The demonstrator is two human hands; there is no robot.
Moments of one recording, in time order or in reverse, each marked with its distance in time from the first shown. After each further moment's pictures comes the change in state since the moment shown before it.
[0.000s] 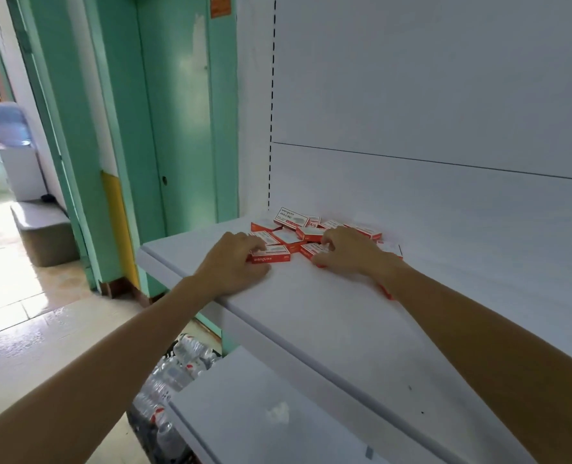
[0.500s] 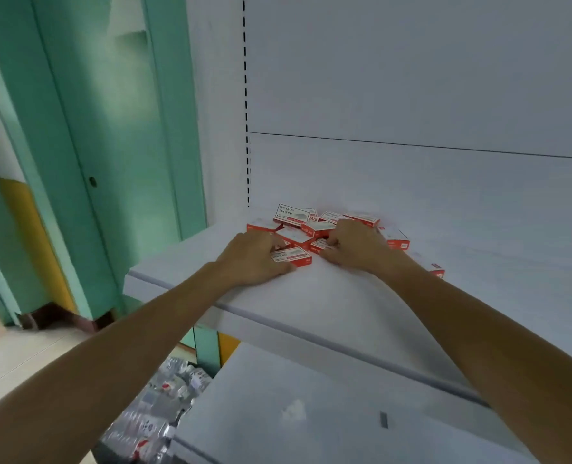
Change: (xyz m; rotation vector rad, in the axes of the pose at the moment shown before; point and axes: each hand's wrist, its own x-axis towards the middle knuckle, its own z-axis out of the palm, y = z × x) left_hand 0.050 -0.036 0.005 -0.064 -0.236 0.270; right_hand 0.008 -0.041 0.009 -0.144 0.070 0.189
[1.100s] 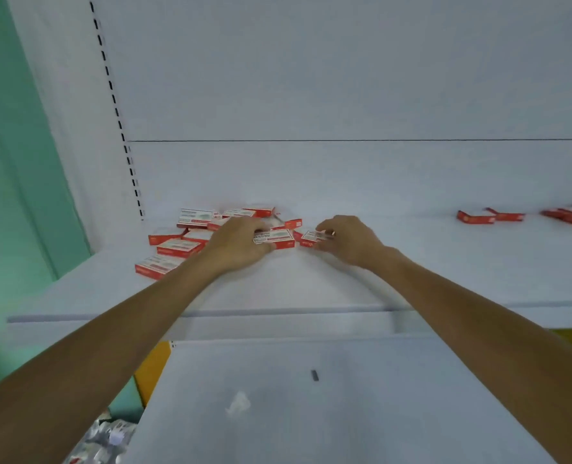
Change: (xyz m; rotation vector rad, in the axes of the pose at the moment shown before) left_hand 0.012 0.084 0.001 -0.268 0.029 0.332; right_hand -0.132 0.037 -0.039 0.130 0.150 0.462
